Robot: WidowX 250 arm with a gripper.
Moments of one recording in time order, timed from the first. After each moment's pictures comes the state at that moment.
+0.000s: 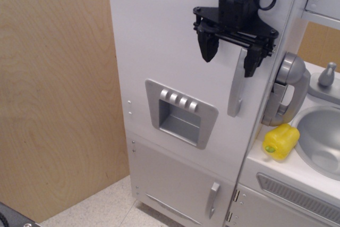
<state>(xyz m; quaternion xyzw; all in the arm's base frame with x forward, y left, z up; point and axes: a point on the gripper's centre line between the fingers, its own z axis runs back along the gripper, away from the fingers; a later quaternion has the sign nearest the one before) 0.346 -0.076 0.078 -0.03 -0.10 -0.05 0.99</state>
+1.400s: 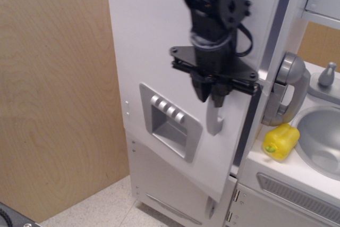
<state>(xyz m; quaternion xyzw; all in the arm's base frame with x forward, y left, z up) 0.297 -0.064 0.067 -0.04 -0.16 0.00 0.99</state>
